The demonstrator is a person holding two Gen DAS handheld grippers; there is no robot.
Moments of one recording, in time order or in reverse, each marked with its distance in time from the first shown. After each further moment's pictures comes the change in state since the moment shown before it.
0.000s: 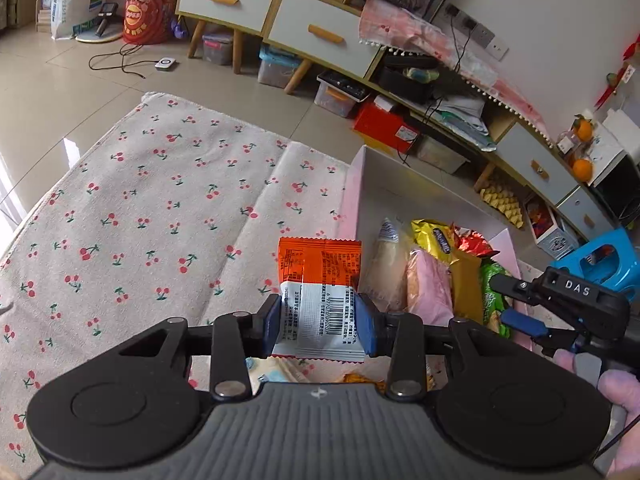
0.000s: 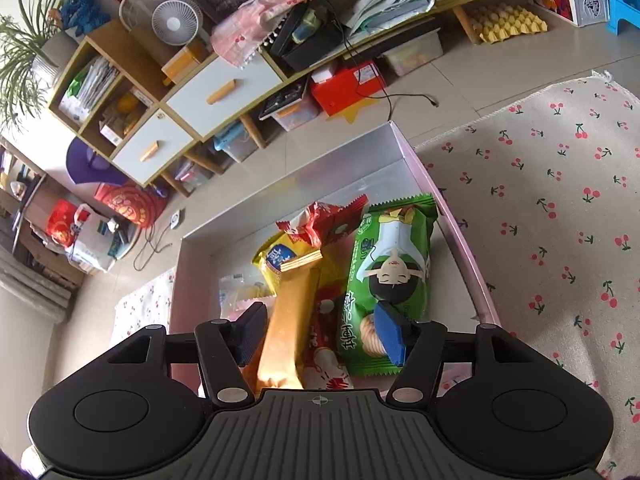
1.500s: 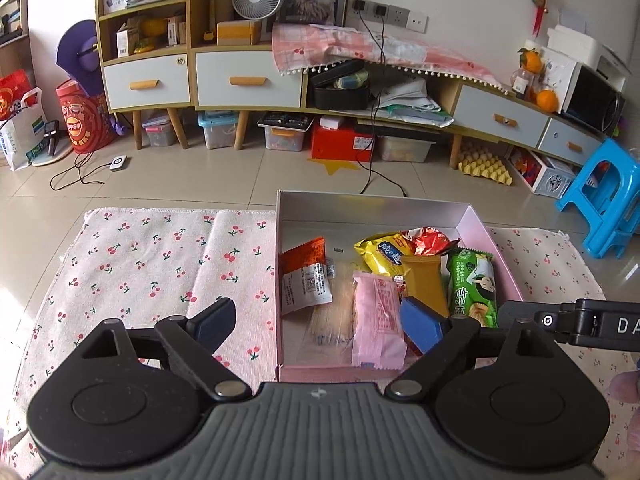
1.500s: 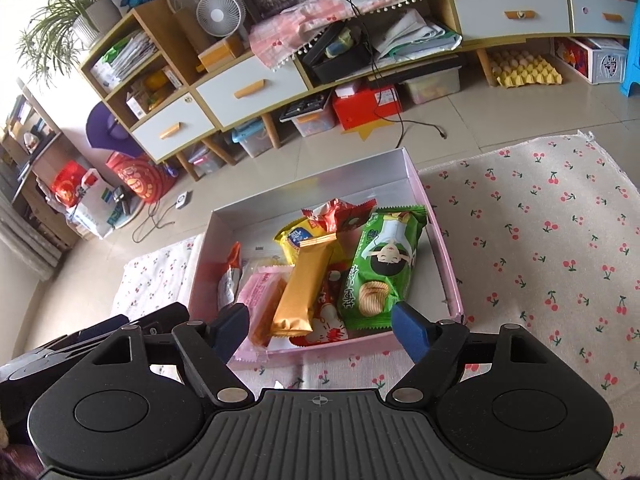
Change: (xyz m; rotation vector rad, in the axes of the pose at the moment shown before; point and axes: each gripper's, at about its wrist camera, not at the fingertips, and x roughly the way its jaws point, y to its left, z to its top) left arm 0.005 -0.073 -0.001 0.356 -0.090 0.074; right arm -0.063 0.025 -0.026 -0.160 -0.033 -0.040
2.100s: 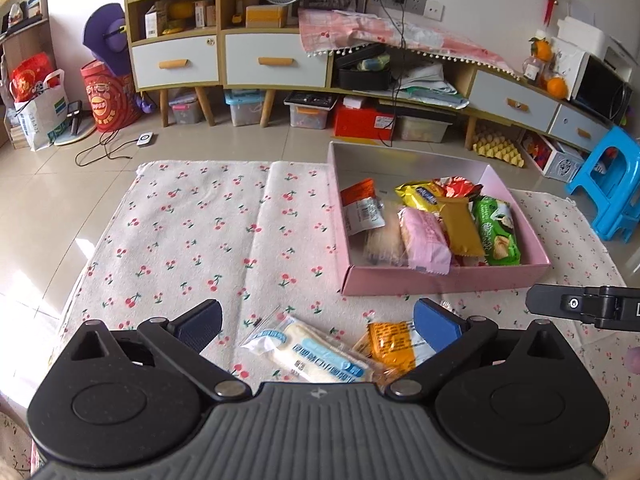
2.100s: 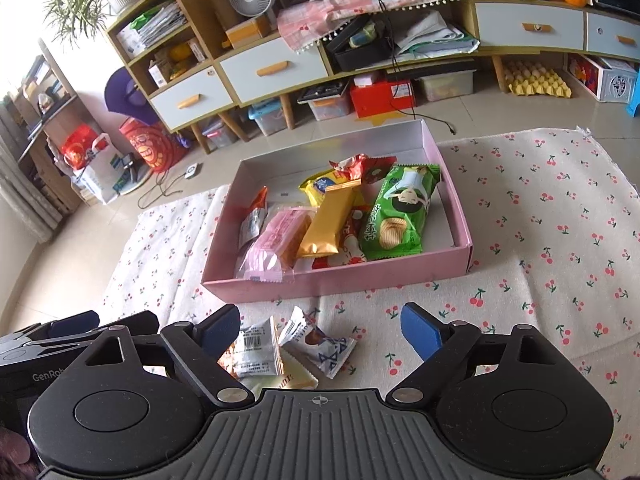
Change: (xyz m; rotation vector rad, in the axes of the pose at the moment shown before) left arm -0.034 0.036 -0.043 -0.023 0.046 0.045; right arm -0.018 0.021 -0.055 -0.096 0.017 -0.004
